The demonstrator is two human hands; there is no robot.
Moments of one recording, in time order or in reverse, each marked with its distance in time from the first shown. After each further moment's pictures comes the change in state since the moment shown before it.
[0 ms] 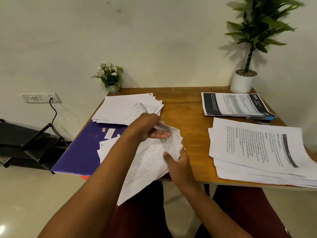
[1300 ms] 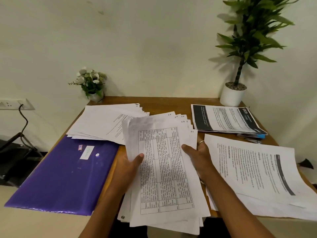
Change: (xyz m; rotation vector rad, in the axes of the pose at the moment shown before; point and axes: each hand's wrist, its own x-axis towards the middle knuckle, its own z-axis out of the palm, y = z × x) left_hand 0.066 -0.107 -0.004 -0.099 0.167 0.570; right_hand 0.138 0.003 -0.095 0.172 -0.008 0.075
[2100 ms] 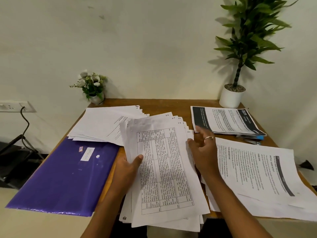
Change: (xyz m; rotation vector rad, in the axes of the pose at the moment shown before) left_hand 0.007 -0.015 -0.004 -0.016 0.048 0.008; right_hand -0.005 -0.019 0.005 -0.436 0.310 -0.449
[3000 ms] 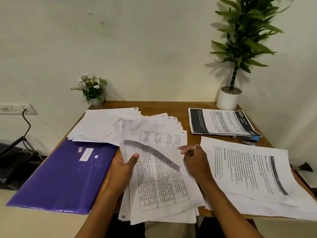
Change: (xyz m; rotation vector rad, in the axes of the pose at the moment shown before) left_hand 0.006 -0.014 -0.002 -0.110 -0.028 0.011; right_hand -0.010 0.039 0.001 -0.092 -0.237 0.085
